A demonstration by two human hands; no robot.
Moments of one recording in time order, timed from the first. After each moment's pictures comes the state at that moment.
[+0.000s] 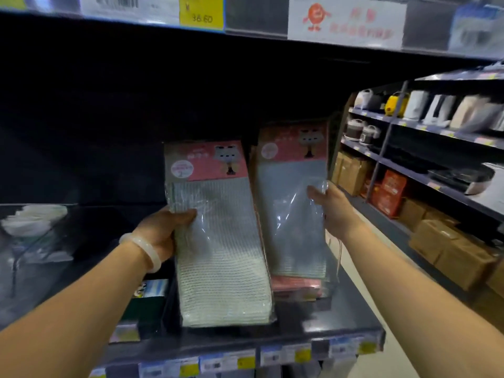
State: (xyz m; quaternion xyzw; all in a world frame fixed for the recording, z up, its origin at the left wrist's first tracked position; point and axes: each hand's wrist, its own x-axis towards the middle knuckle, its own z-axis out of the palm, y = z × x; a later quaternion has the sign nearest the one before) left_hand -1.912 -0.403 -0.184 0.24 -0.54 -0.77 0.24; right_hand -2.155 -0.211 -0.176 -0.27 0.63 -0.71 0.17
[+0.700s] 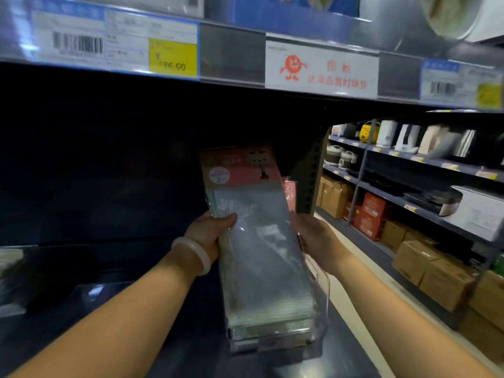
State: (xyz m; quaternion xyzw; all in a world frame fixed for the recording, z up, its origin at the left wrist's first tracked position) left_hand -2.017 -0.374 -0.156 0.16 -0.52 -0.81 0.23; right_hand -2.142 -0.205 -0.160 -0.31 0.67 -0.64 0.20
